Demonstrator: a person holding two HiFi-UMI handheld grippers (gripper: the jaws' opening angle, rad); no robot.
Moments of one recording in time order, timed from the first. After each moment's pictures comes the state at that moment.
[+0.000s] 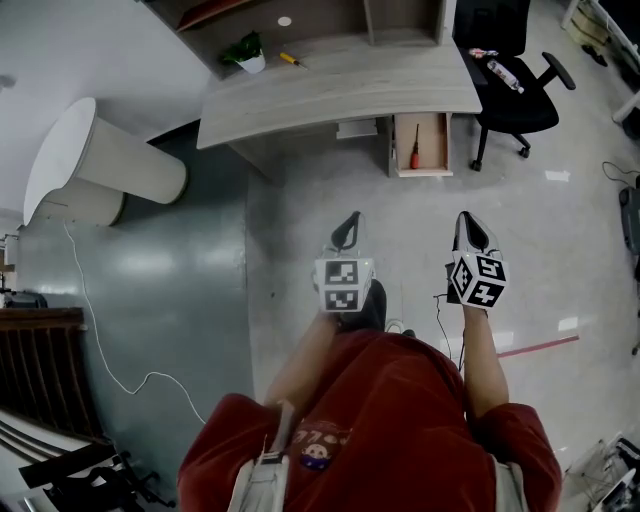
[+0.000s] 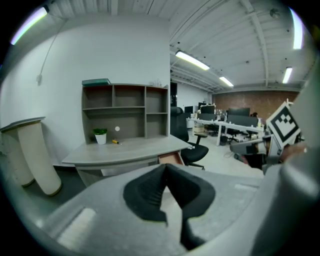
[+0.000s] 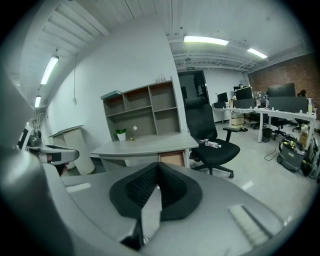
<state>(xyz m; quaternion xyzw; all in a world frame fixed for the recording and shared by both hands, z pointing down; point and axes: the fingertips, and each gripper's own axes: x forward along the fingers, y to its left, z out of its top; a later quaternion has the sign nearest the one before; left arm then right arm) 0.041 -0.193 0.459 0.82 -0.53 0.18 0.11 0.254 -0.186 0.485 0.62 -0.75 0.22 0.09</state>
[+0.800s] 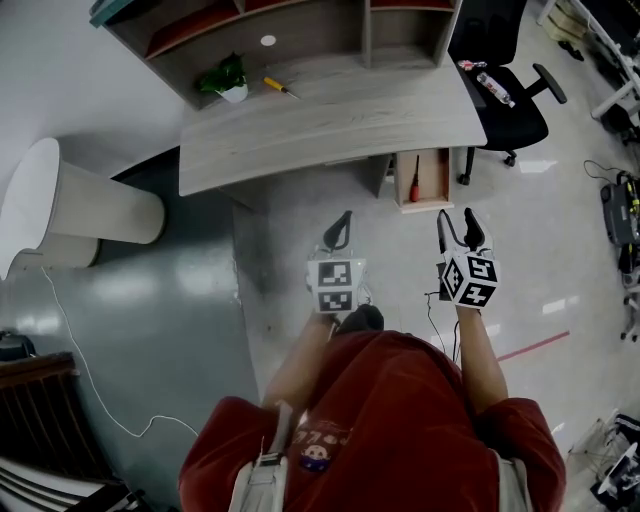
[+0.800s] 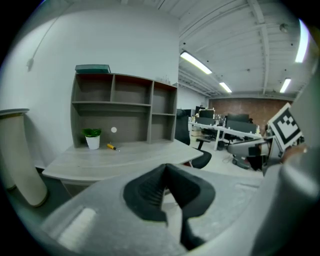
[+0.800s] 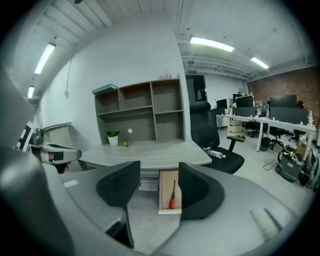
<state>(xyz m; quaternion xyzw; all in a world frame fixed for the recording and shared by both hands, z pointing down) -0.029 -0.382 0.463 0.85 -0.49 0.16 0.13 0.178 -0.358 0.473 0.66 -0.72 0.19 0.10</state>
